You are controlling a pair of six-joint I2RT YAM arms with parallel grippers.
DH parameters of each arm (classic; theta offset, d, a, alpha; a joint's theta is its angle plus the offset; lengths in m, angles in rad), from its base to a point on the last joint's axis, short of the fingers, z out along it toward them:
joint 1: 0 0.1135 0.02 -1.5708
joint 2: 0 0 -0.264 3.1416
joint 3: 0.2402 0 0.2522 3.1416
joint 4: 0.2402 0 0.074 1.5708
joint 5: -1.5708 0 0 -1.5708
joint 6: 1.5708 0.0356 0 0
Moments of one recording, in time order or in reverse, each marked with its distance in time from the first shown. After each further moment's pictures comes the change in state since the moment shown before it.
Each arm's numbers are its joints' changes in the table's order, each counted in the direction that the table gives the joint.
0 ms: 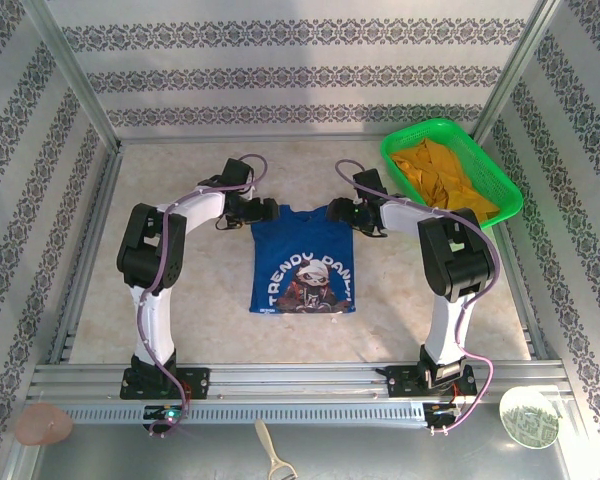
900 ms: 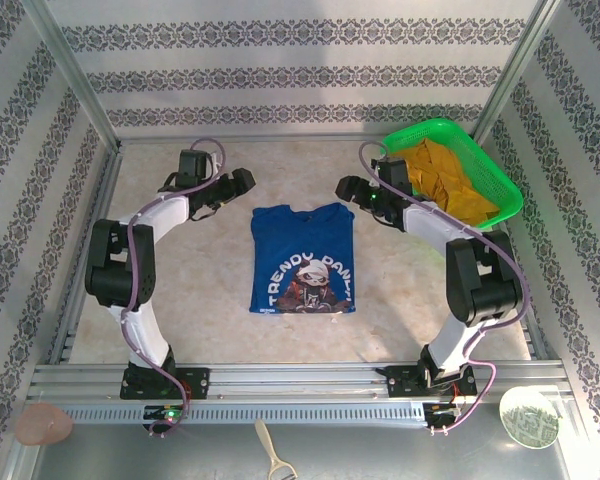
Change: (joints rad) left arm 0.178 -0.197 -0.164 -0.309 -0.188 -0.158; right arm -0.071 -0.210 -0.082 -0.141 0.089 0.013
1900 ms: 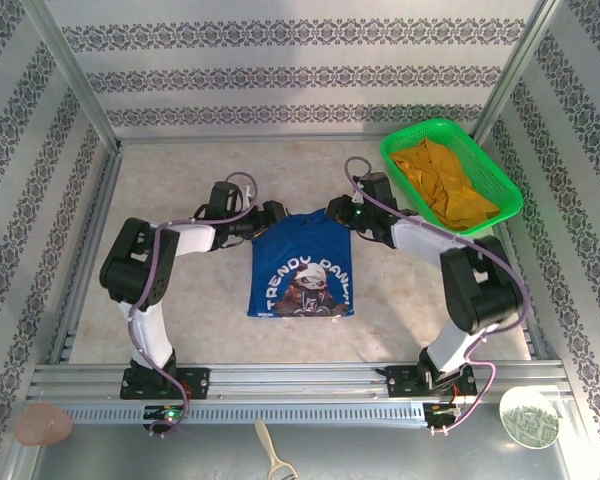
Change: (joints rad) left arm -0.177 0.052 -0.278 -0.409 -0.149 -0.186; right arm 0.114 -0.017 -0.113 -0.121 0.084 0.137
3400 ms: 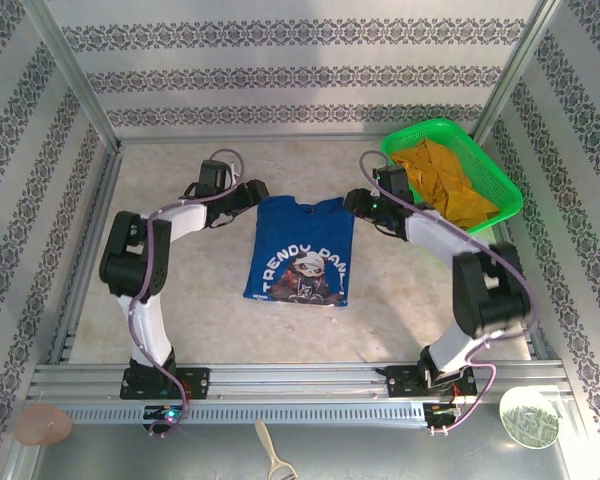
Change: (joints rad) left arm 0.085 -0.018 0.173 0.180 0.131 0.062; right arm -0.069 -0.125 0.008 0.157 -0.121 -0.114
